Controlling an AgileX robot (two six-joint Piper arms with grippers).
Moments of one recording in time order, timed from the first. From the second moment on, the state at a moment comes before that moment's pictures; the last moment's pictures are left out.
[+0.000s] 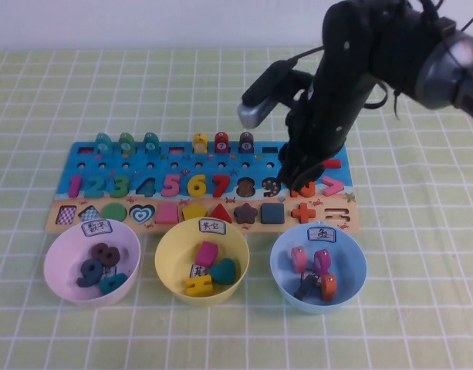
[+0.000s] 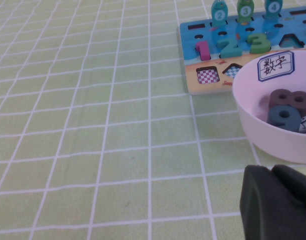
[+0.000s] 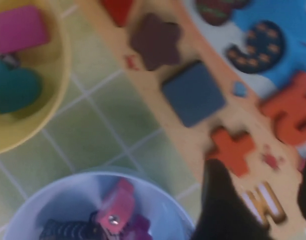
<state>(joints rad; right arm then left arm) 0.52 2.07 -1.93 0.06 1.23 -0.42 0.00 -0.01 0.03 0.02 0.37 0.09</state>
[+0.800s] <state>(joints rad) 0.55 2.20 -1.94 0.14 1.12 -0.86 0.00 -0.01 0.03 0.02 0.37 0.09</state>
